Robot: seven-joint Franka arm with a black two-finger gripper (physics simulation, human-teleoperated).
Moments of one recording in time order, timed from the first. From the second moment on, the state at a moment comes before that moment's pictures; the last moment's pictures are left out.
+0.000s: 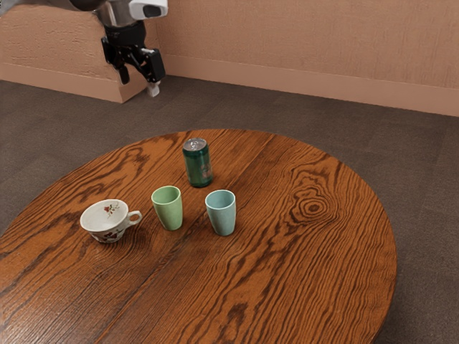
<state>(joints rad) -0.47 0.16 0.50 -1.29 0.01 1.54 0.18</state>
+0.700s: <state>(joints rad) -0.35 0.10 0.38 -1.88 0.02 1.90 0.01</state>
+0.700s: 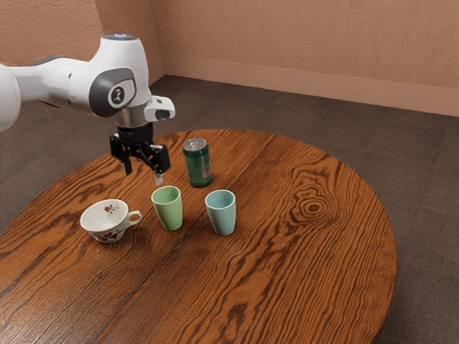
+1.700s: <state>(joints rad) -0.14 0.27 0.27 -1.90 -0.05 2.15 -0.03</state>
